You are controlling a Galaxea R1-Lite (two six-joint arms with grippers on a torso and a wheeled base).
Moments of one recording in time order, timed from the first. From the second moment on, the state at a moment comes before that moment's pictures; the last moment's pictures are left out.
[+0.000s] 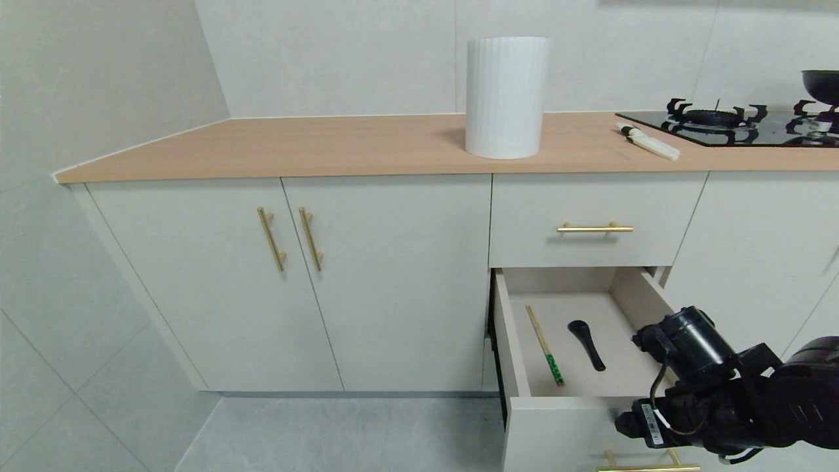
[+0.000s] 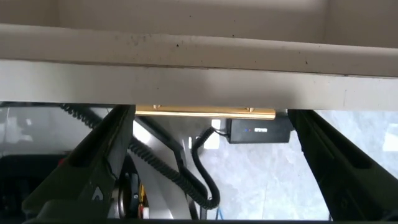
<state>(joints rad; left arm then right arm) 0.00 0.00 0.00 0.00 0.01 0.00 0.44 1.78 -0.63 -0.05 -0.29 0.34</state>
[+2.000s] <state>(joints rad) 0.00 0.00 0.00 0.00 0.01 0.00 0.29 2.09 -1.11 -0.06 -0.29 0.25</state>
